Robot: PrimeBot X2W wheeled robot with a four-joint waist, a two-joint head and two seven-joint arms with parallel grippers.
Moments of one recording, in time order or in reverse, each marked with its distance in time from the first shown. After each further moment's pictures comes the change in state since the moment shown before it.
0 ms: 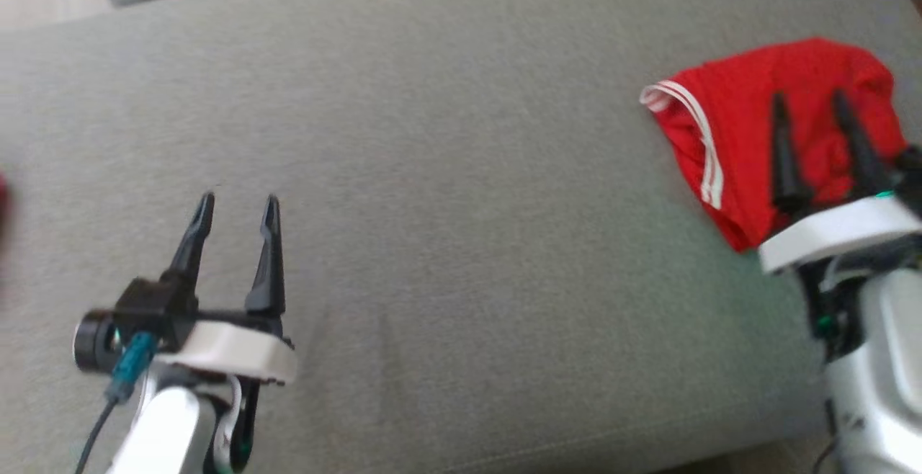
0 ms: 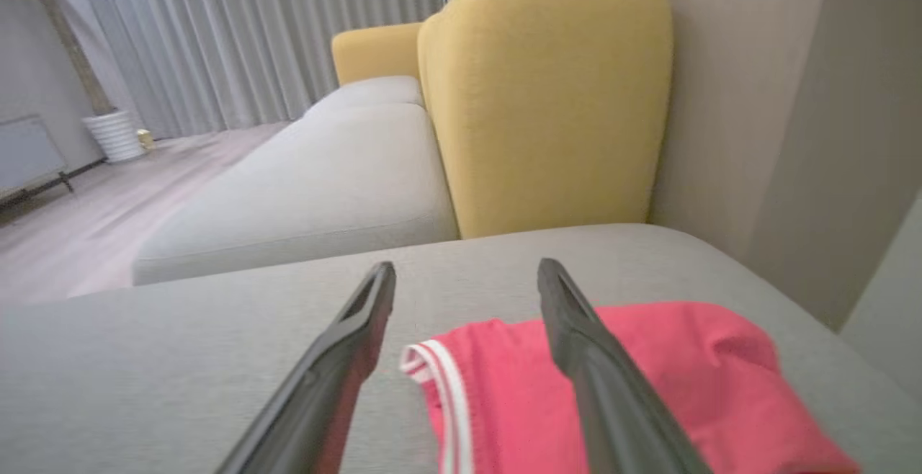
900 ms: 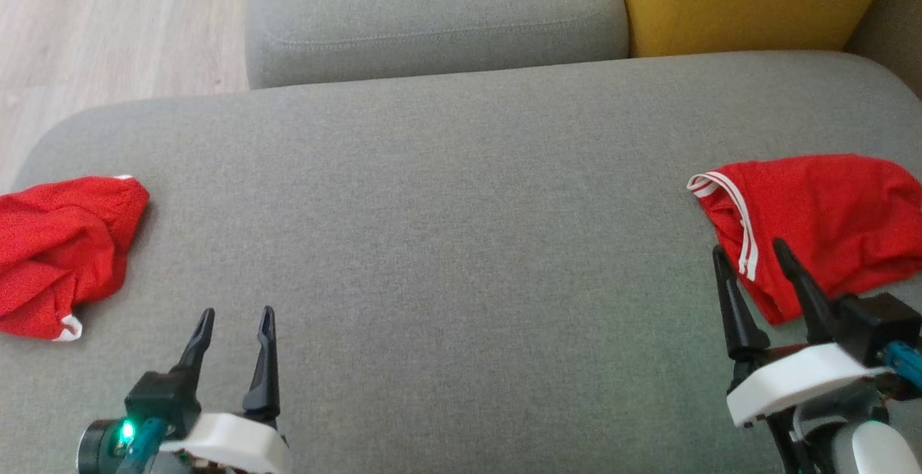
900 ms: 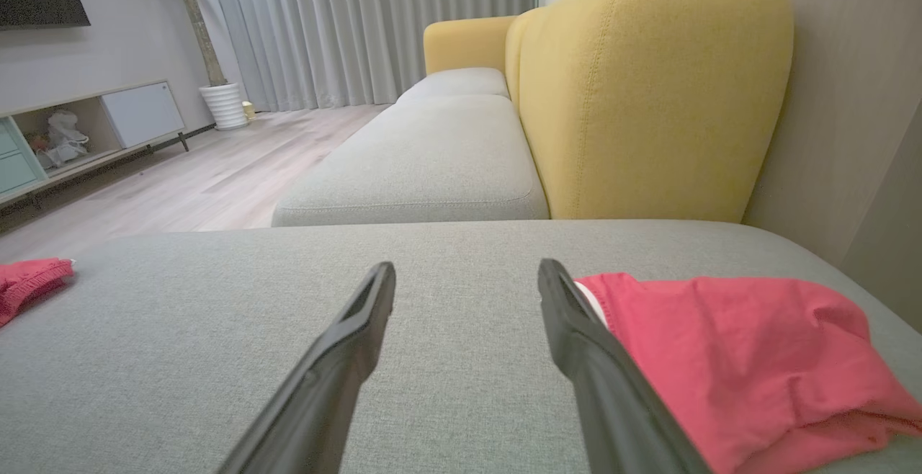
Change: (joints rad) left arm 0.228 0.014 0.000 -0.007 -0.025 0.056 0.028; right arm 0.421 0.098 0.023 -0.346 -0.108 0.000 0.138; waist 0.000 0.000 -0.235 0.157
